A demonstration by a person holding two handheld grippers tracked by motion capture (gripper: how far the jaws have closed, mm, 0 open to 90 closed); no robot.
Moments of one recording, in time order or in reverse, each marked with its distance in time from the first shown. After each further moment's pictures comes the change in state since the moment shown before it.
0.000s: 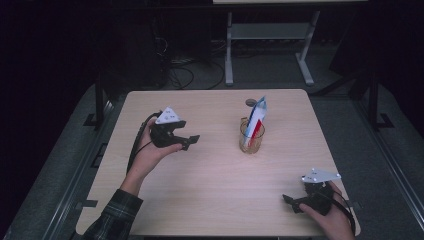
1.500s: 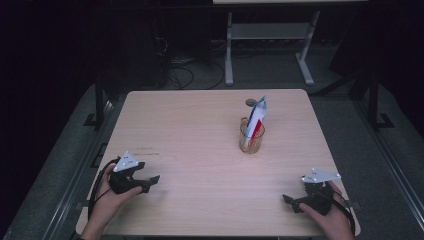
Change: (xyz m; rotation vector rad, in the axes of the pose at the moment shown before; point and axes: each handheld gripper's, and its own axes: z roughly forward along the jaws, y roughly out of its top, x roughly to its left) left arm -0.002 -0.142 -0.074 0.126 0.130 -0.134; right arm 0.000 0.000 0.000 -0.001 0.000 -0.001
